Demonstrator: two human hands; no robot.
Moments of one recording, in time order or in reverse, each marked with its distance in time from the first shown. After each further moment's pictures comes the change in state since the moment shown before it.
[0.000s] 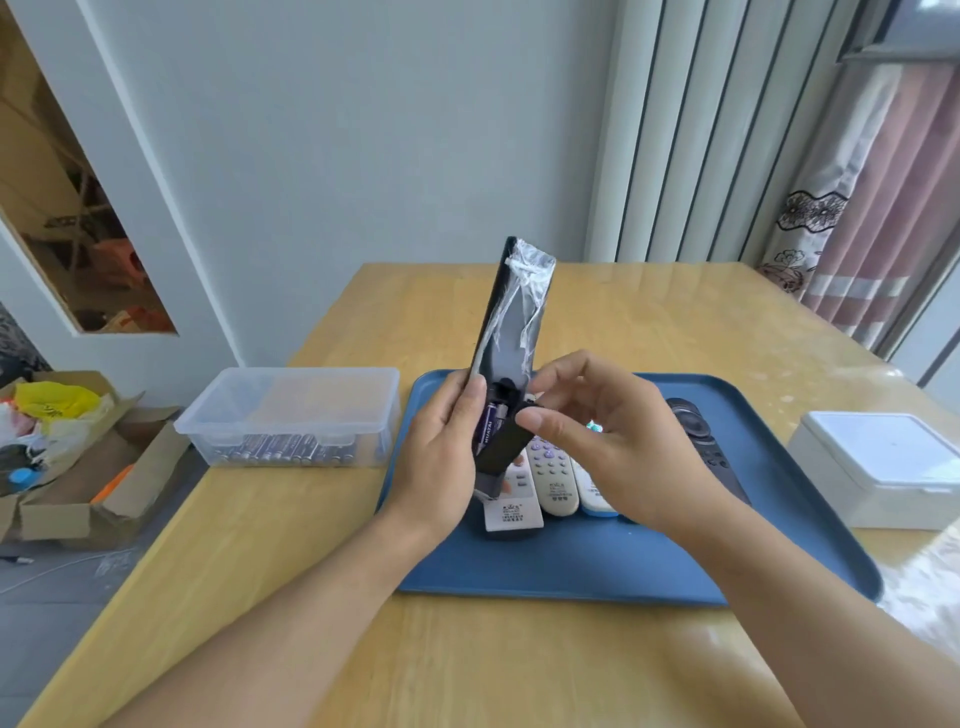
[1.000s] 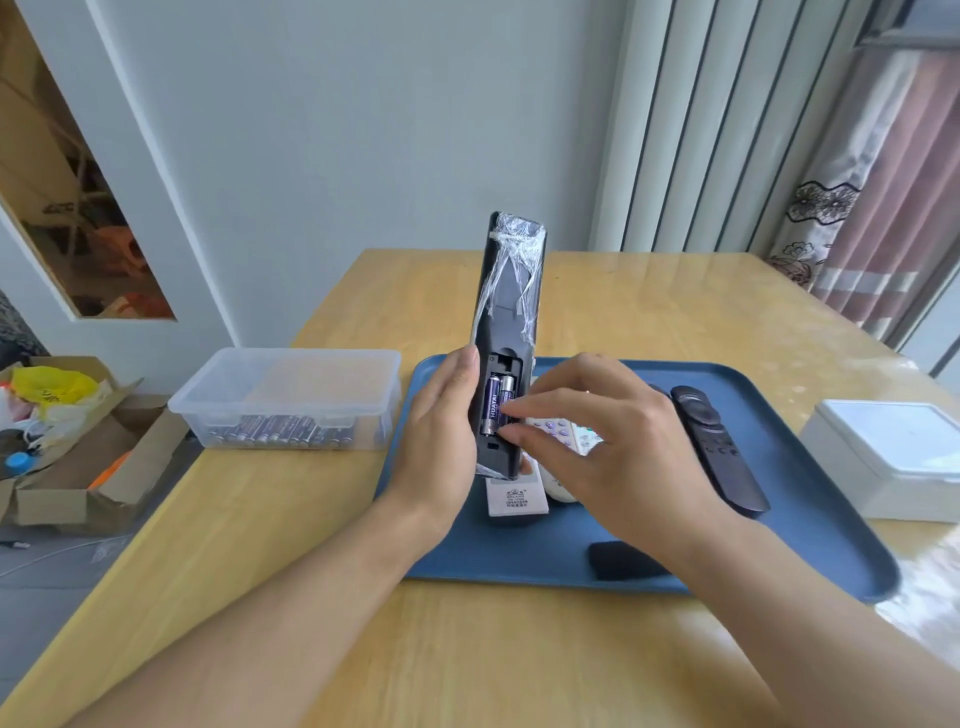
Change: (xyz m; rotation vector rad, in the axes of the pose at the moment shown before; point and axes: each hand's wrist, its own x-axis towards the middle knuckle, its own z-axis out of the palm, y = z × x) left_hand 0.010 -0.014 0.000 -0.282 0.076 -0.102; right_hand -0.010 0.020 0.015 -0.519 0.165 -0.423
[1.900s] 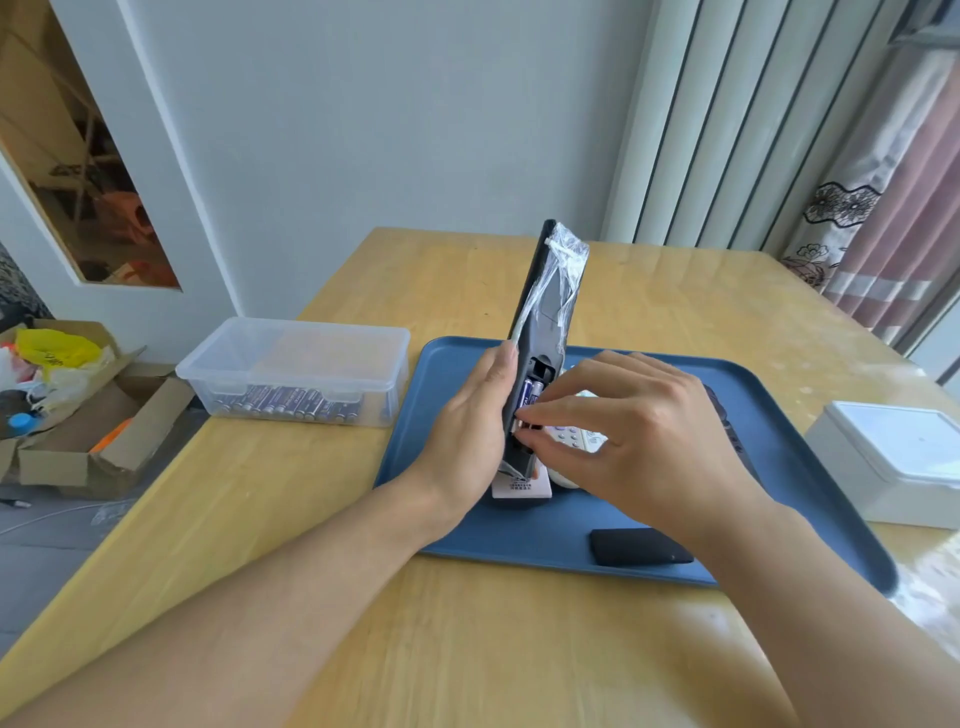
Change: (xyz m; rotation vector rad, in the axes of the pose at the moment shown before) left_hand -0.012 0.001 0.007 0.123 -0.154 -0.060; right_hand 0.006 0.009 -0.010 -0.241 -0.050 -0.266
